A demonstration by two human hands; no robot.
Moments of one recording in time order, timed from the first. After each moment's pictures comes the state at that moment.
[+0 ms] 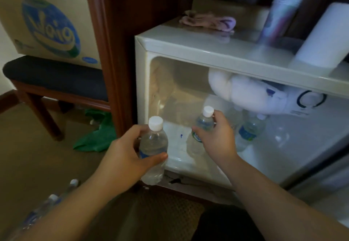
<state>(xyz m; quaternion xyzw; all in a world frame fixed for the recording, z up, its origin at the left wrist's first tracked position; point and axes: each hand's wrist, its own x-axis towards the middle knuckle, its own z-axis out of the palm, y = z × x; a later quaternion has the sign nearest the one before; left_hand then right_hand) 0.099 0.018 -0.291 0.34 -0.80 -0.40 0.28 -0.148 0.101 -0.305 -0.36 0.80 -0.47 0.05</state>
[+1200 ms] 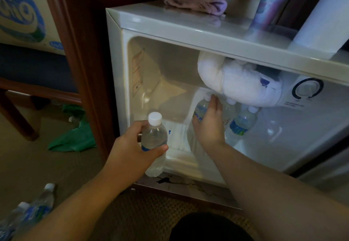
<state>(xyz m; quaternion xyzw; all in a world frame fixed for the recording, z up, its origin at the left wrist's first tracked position) 0.039 0.008 -0.336 0.34 -0.79 -0.41 0.30 -0.210 0.064 -0.352 -0.36 0.85 -0.38 -0.07</state>
